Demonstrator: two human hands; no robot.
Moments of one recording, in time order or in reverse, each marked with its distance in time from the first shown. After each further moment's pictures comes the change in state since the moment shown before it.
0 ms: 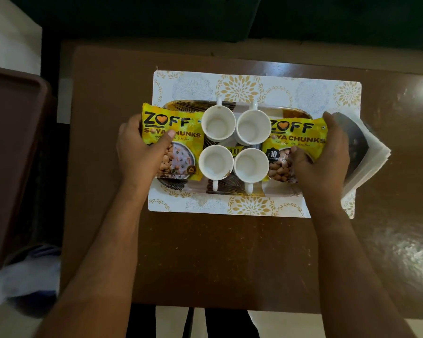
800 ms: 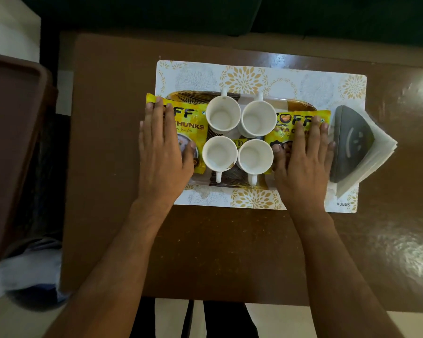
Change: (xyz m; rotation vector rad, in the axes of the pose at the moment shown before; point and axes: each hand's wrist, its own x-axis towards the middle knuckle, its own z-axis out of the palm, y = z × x) left_hand -0.034 -0.011 0.024 0.635 -0.033 0.468; right_hand -0.031 0.004 0.028 -0.445 -0.062 -0.154
